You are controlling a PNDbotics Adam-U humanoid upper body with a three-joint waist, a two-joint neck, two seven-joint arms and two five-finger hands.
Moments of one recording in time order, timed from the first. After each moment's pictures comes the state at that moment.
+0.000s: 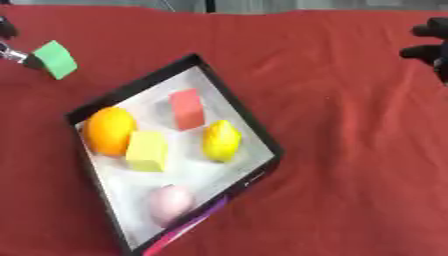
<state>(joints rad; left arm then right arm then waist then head) -1.29 0.54 -0.11 -0.69 -0.97 0.10 -0.71 -0.08 -0.67 -0.25 -1.98 -0.46 -0.12 0.06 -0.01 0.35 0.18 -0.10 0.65</state>
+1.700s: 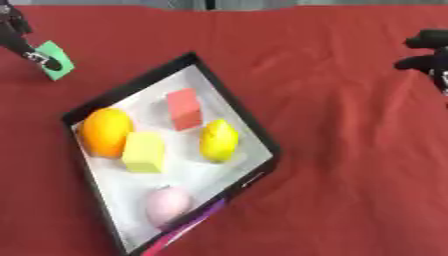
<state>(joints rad) -1.36 0.48 -0.05 -0.60 -1.17 0.22 -0.61 -0.10 -0.67 -0.23 -1.98 -0.43 -0.09 0.09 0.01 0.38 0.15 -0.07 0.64</state>
